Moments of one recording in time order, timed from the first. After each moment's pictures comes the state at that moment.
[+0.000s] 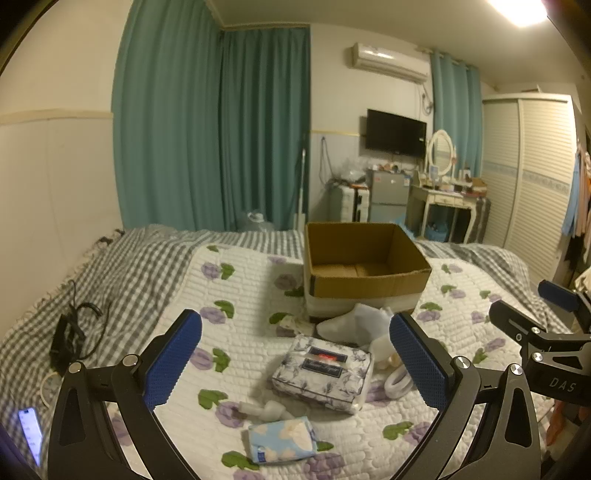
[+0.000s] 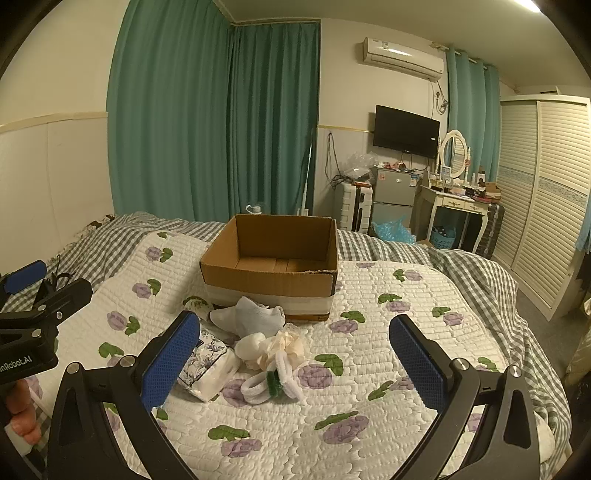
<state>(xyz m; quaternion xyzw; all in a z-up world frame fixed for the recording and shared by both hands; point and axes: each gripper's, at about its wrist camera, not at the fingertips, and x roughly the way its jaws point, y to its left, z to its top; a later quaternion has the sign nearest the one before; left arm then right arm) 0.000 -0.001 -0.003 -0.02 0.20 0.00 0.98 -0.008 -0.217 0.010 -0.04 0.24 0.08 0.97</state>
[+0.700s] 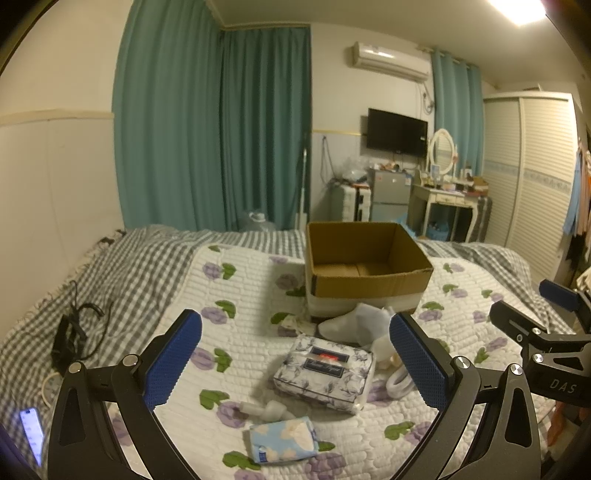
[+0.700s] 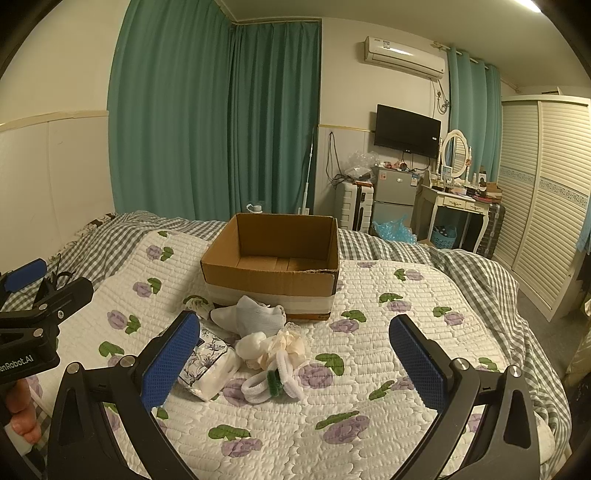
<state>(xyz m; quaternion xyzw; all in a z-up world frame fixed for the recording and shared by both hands) -0.001 0.001 -0.003 -0.02 0.20 0.01 0.98 -0.007 -0.217 0.007 -0.04 0.24 0.08 0.97</state>
